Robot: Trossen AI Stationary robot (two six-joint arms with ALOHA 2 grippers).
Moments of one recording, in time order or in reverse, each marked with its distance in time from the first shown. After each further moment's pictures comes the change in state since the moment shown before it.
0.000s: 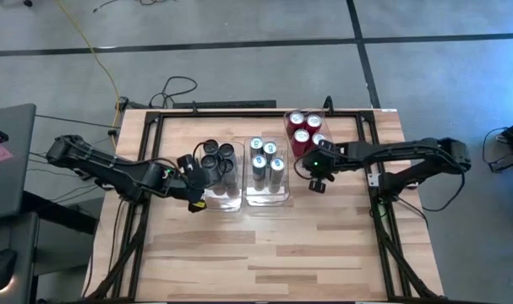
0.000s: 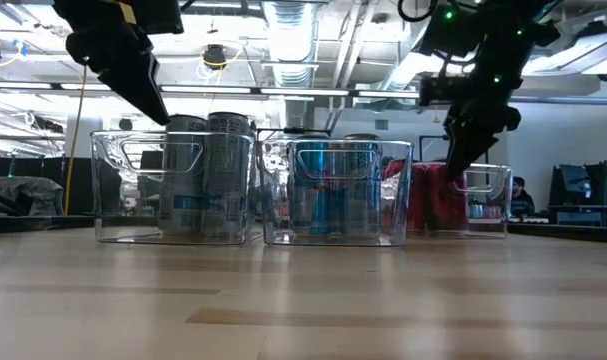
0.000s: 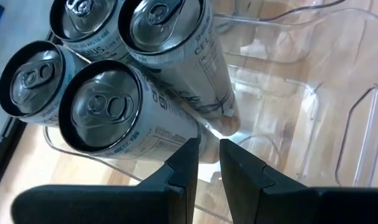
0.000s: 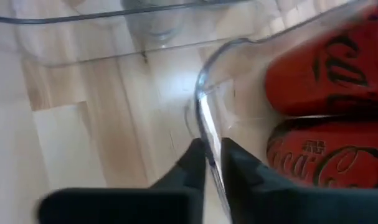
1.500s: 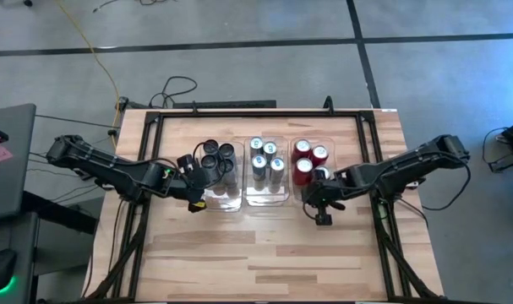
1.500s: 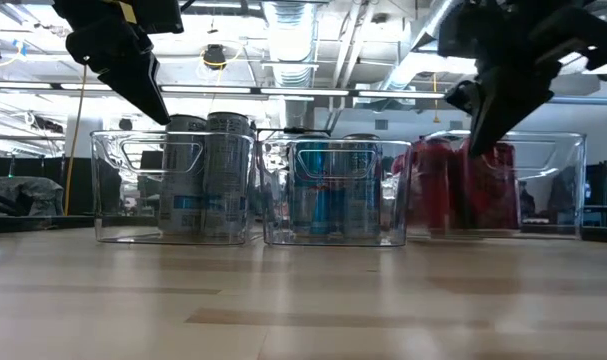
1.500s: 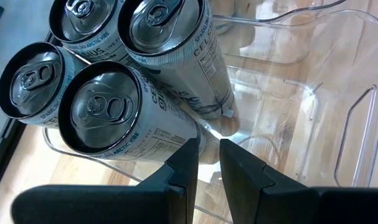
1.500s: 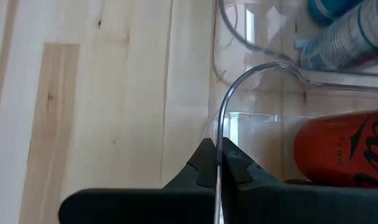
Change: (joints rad) left arm 0.000 0.000 0.000 0.002 0.001 0.001; right arm 0.390 0.004 0.048 0.034 -0.114 0.126
